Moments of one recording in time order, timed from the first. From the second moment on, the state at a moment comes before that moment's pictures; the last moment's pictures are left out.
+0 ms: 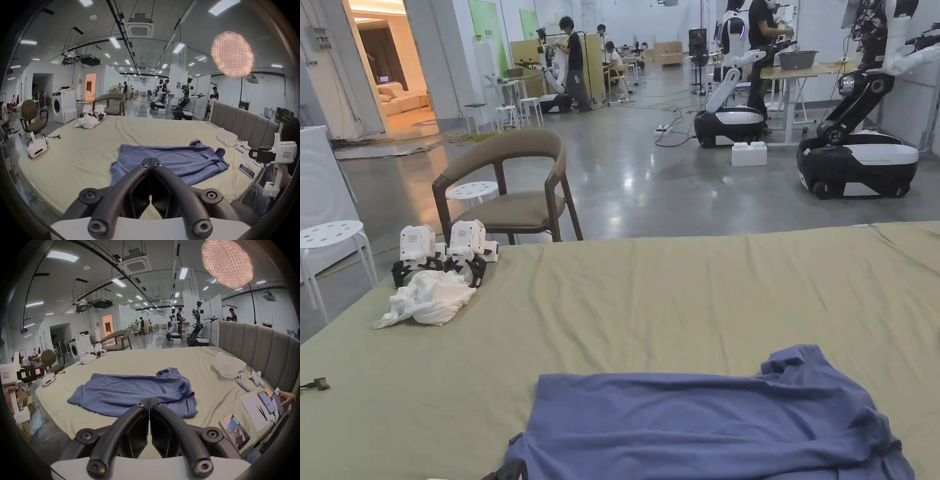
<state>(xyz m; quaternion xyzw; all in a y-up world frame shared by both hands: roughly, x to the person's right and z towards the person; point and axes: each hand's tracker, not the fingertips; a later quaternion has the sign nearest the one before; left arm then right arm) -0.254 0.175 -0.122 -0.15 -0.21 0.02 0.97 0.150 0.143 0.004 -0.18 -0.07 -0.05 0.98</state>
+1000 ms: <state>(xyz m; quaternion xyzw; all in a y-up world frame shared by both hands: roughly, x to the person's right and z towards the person) -0.266 0.010 -0.288 -0.38 -0.12 -0.01 0.92 0.192 0.072 0.030 -0.31 -0.13 -0.12 0.94</state>
